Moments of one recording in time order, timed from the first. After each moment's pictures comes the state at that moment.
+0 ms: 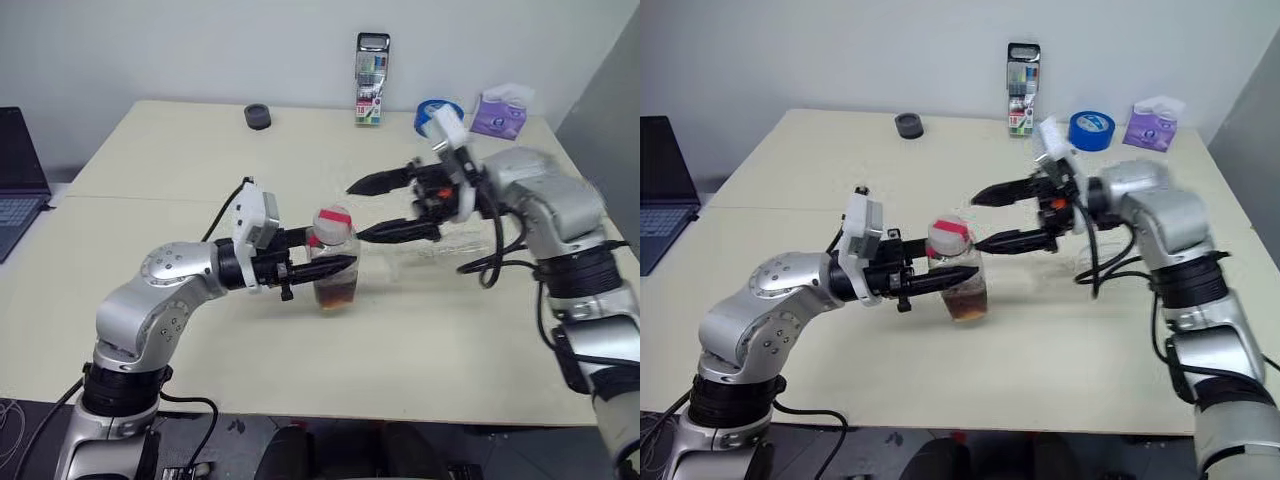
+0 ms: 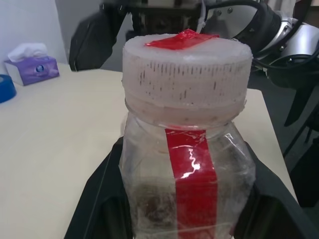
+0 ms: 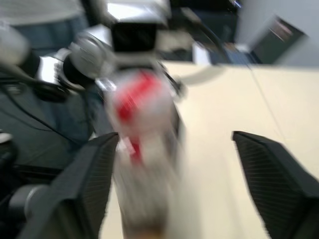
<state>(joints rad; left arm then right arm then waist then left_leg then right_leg) -0.45 0.60 0.02 -0.39 -0.67 0.60 -0.95 -0.95 -0.65 0.16 0.10 0.57 0.61 1.32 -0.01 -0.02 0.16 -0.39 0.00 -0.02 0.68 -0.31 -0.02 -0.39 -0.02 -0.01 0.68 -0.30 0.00</state>
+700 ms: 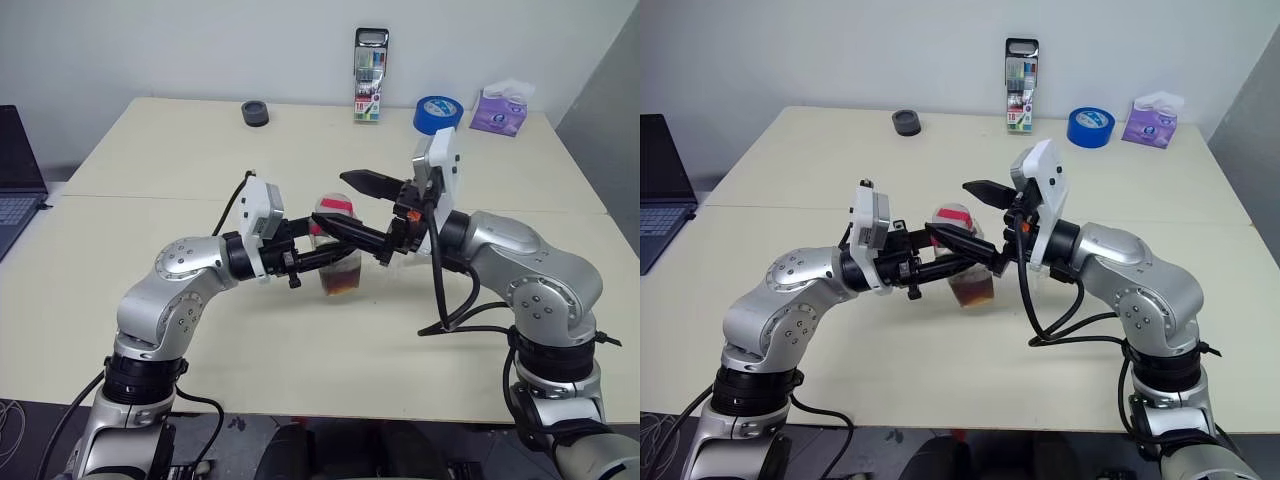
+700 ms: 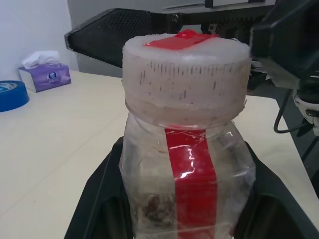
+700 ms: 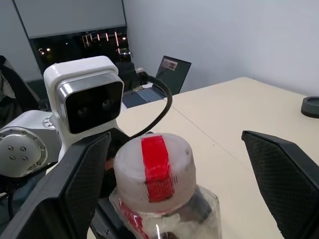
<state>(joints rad) -0.49 0.53 -0.01 -0.30 -0.61 0.54 -0.95 -0.68 -0.33 0.03 -0.49 0.72 0.90 0.52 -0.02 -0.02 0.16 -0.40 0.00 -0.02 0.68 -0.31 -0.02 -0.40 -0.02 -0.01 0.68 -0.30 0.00</state>
